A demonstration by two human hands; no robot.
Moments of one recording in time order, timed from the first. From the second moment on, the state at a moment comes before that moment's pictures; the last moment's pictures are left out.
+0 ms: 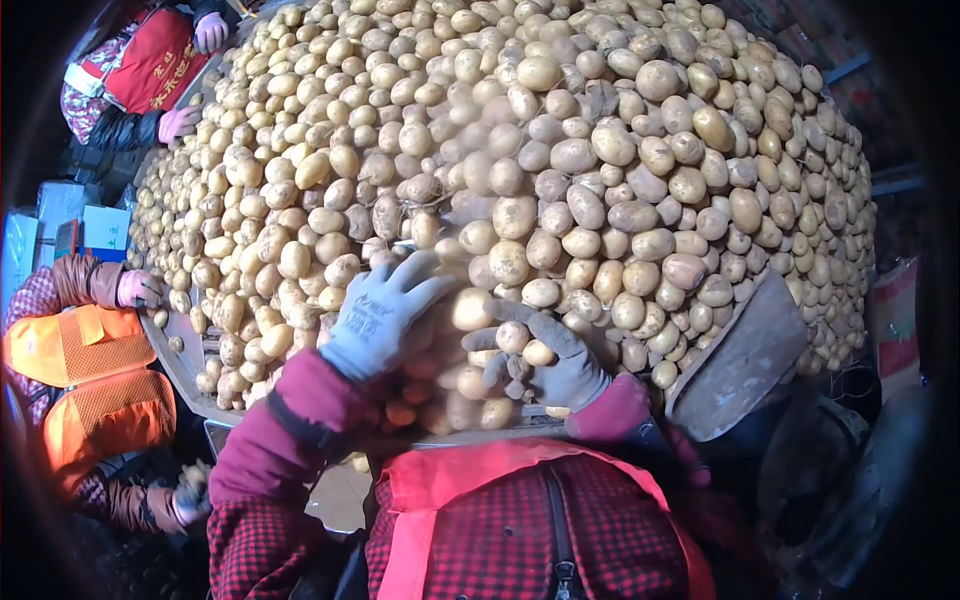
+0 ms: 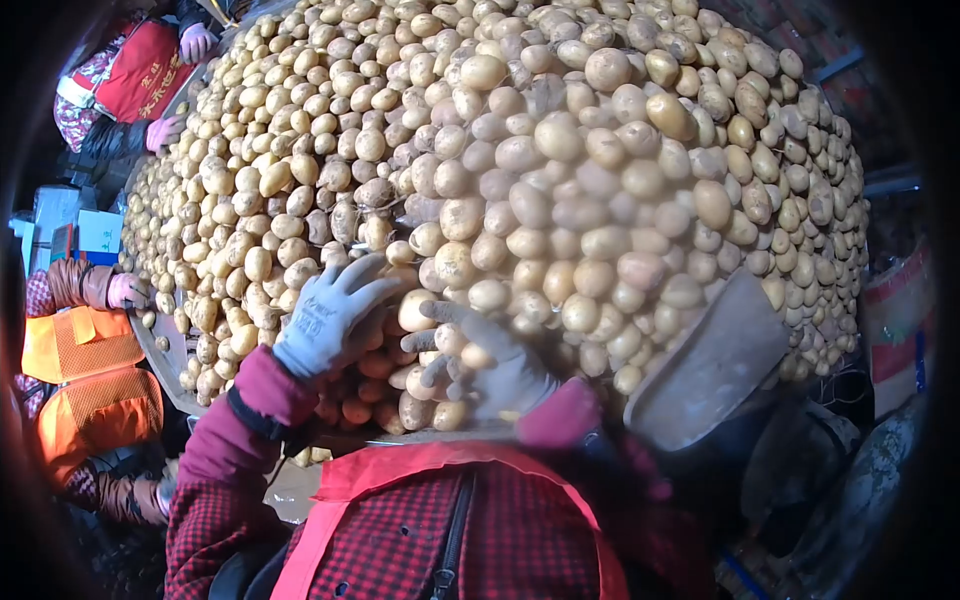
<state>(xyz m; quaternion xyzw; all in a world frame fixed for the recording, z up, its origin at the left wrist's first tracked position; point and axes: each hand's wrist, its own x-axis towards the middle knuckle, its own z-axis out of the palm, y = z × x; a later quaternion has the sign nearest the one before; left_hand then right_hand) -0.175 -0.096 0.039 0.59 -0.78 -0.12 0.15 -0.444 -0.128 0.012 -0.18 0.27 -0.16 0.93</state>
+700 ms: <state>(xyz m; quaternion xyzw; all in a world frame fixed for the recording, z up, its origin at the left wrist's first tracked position) -0.222 -0.099 0.039 0.66 -0.73 -0.12 0.10 -0.445 -0.135 0.005 -0.19 0.27 -0.23 0.91</state>
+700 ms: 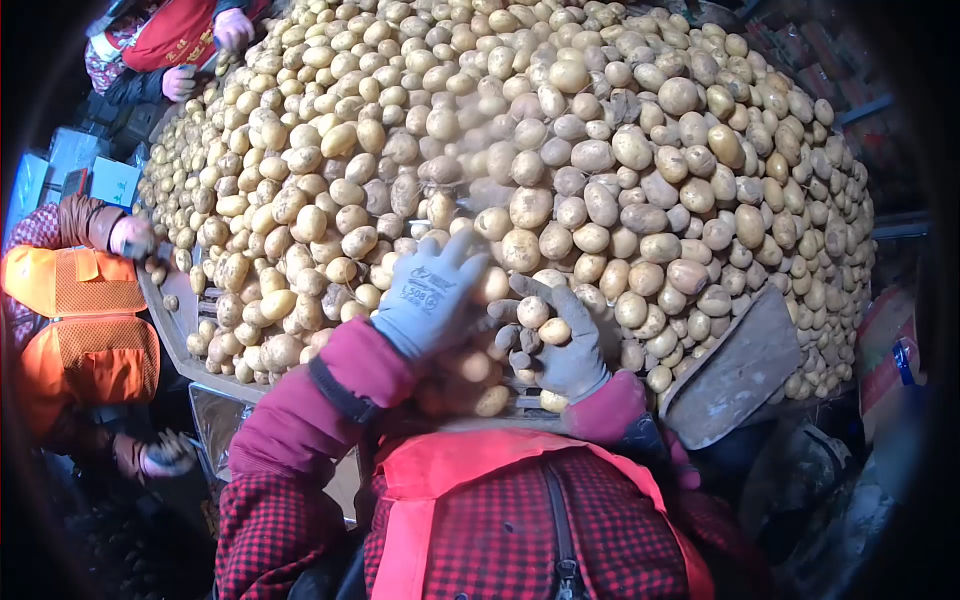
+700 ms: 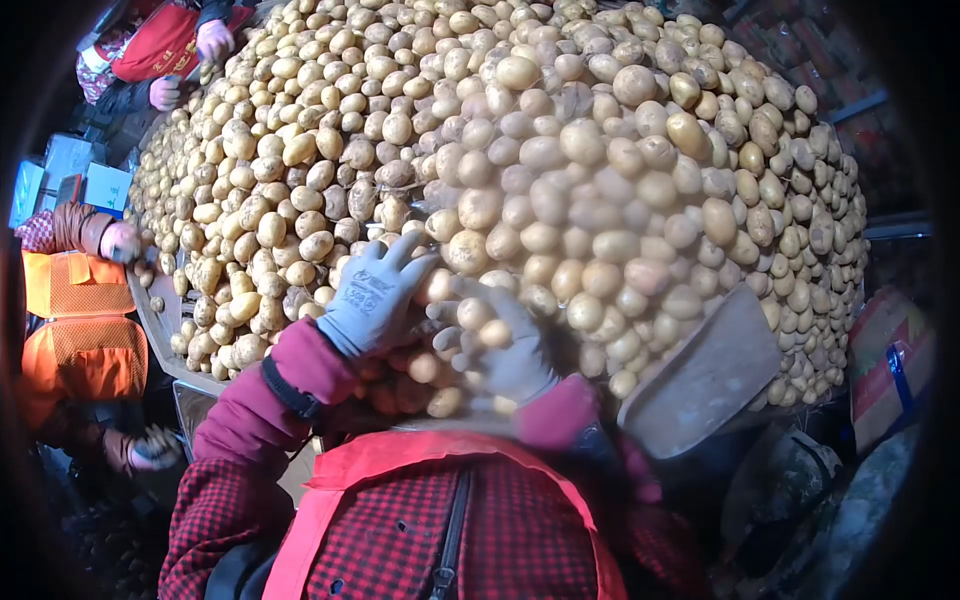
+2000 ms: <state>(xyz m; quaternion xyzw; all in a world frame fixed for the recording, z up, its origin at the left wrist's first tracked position) -0.201 0.080 0.030 0.11 -0.02 -0.50 0.86 -0.440 -0.129 0.011 -0.08 0.34 -0.21 0.91</state>
